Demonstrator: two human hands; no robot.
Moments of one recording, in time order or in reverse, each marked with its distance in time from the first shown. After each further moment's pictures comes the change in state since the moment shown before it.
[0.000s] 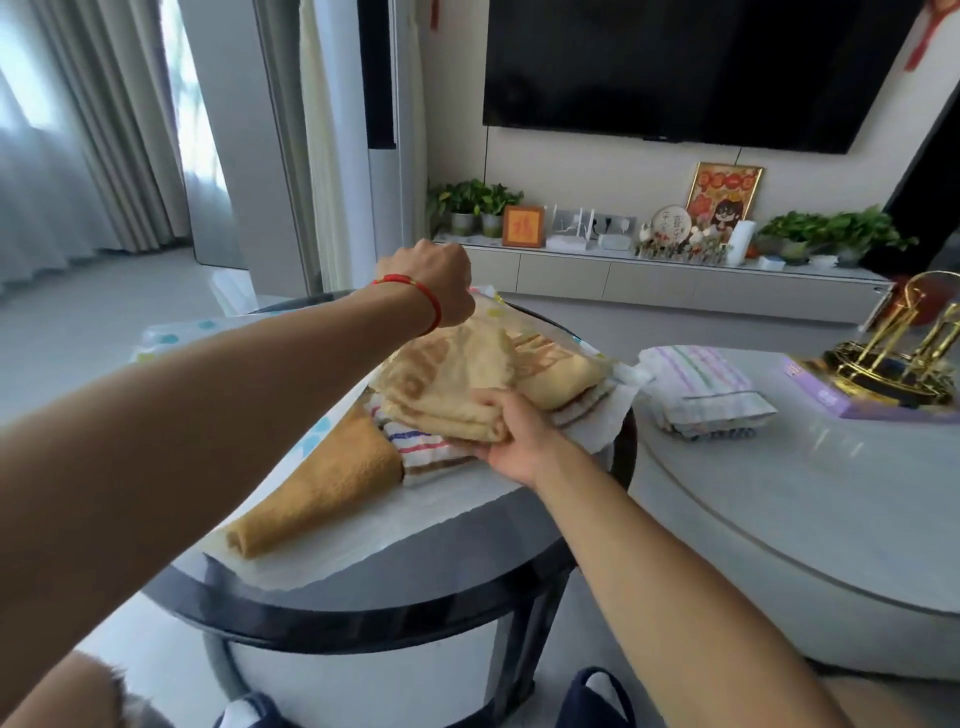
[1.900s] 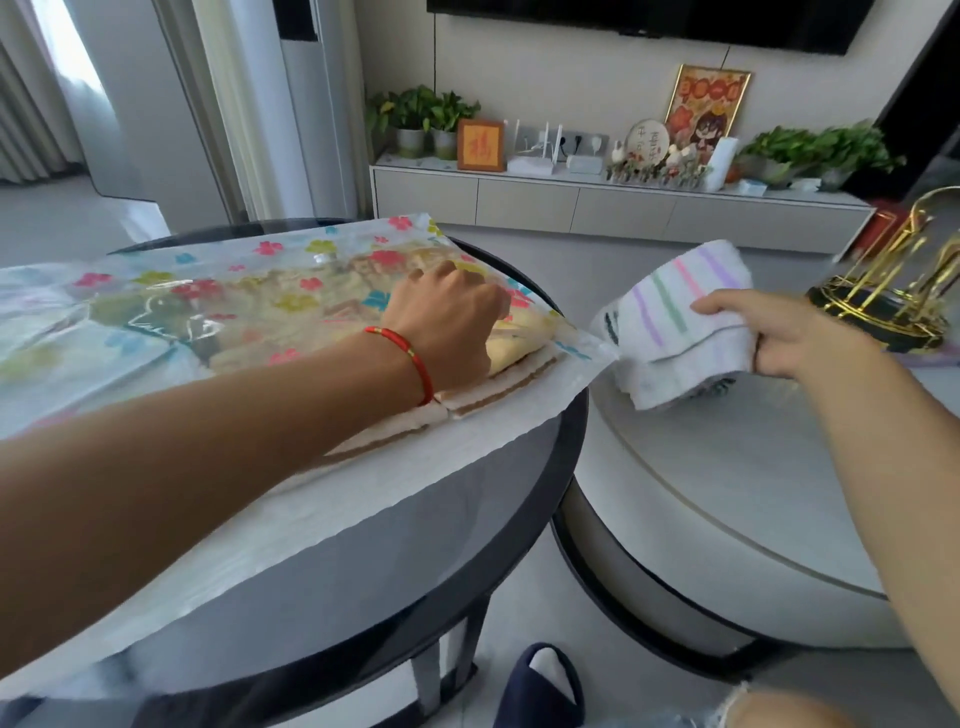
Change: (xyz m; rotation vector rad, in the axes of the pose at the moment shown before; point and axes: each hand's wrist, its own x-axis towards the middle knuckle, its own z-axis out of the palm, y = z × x) left_hand 0.026 0.090 0.132 0.134 0.040 0.367; right_hand -0.014 -0.176 -0.310 -0.353 0.577 -0.069
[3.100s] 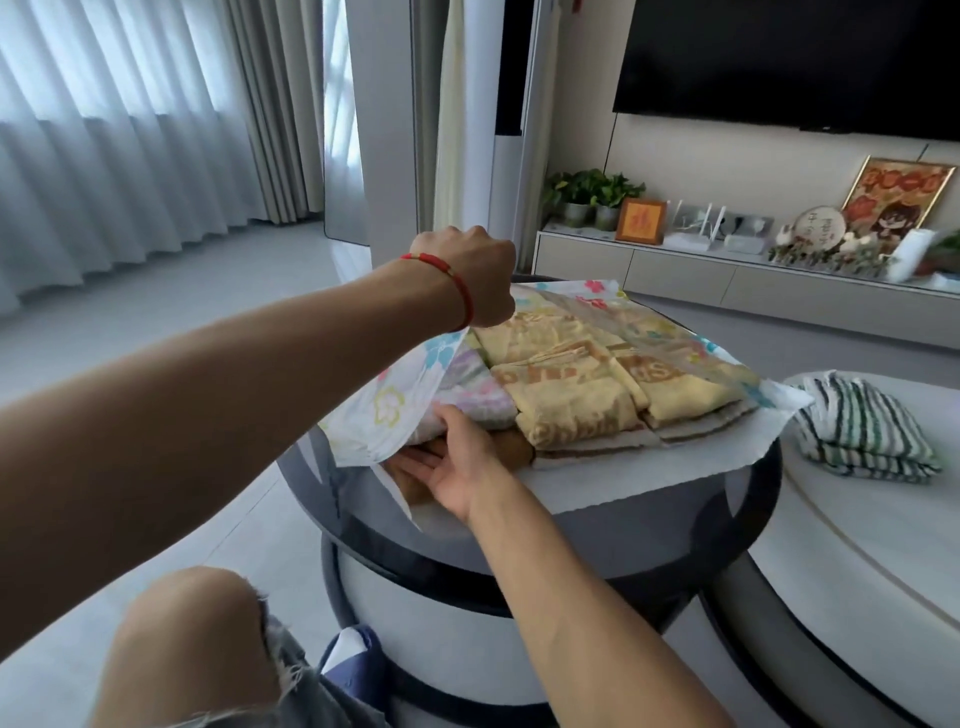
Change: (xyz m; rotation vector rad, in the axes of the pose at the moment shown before) left_hand -0.150 -0.171 -0.154 0.152 -0.108 -0.343; right_hand -0.270 0.111 0.492 0.486 -0.721 0.257
